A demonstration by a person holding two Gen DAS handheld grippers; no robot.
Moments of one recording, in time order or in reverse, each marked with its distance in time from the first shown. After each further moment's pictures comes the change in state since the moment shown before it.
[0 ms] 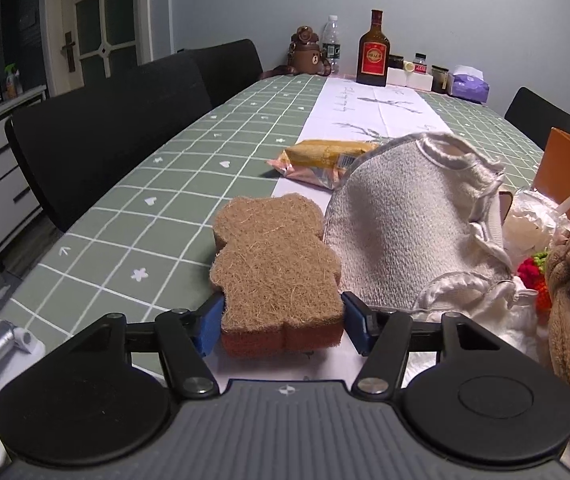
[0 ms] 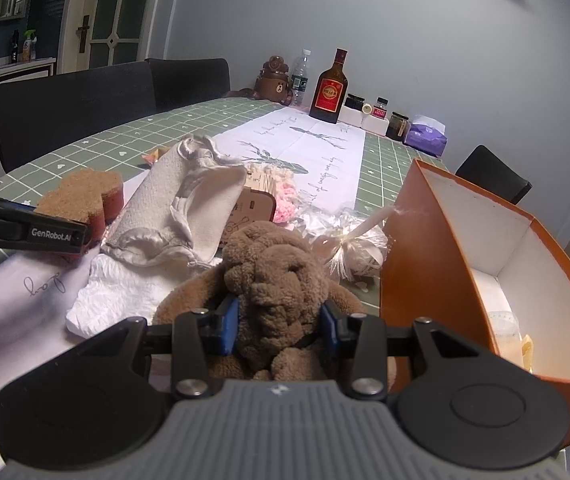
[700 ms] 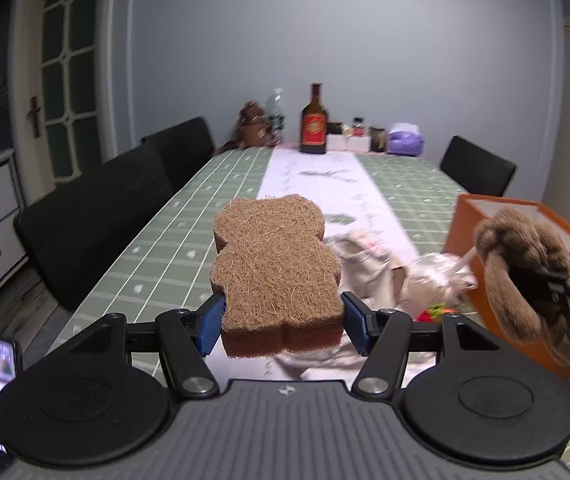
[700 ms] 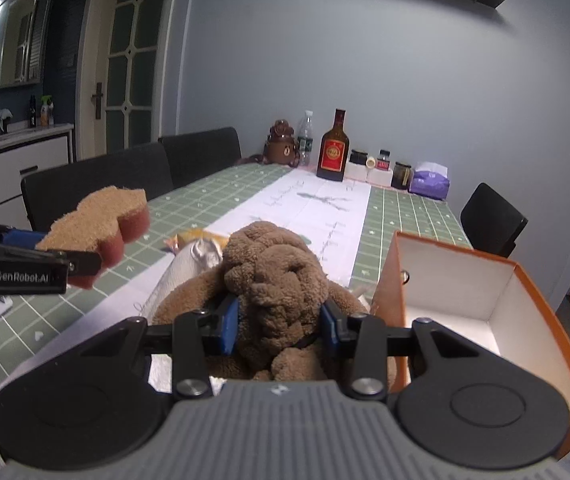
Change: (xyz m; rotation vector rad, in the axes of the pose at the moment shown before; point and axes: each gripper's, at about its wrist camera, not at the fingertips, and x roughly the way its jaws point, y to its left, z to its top) left arm -0.095 -0.011 0.032 0.089 -0.183 -0.148; right arm -0.072 -0.040 0.039 0.074 -0.167 0.087
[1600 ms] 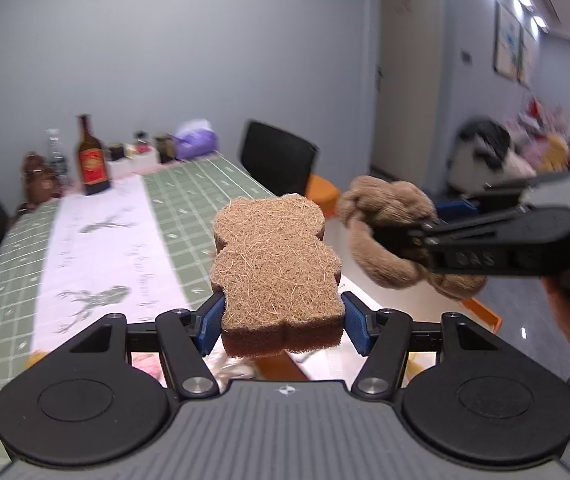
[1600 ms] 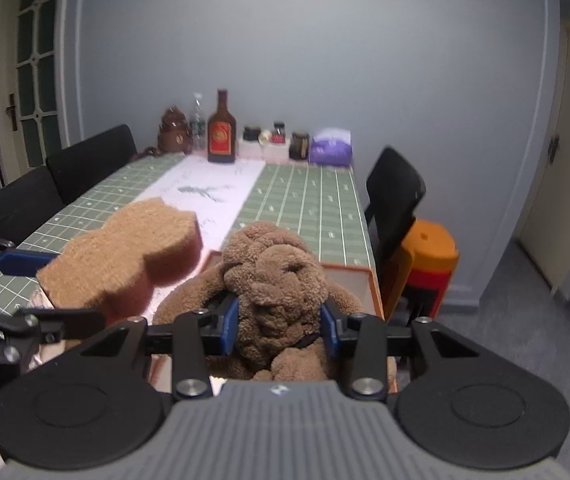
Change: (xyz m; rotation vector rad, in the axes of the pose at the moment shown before) left arm 0.059 -0.192 0.093 0.336 0.104 -0.487; right arm 0.015 -0.204 0.066 0.155 0.165 -0.157
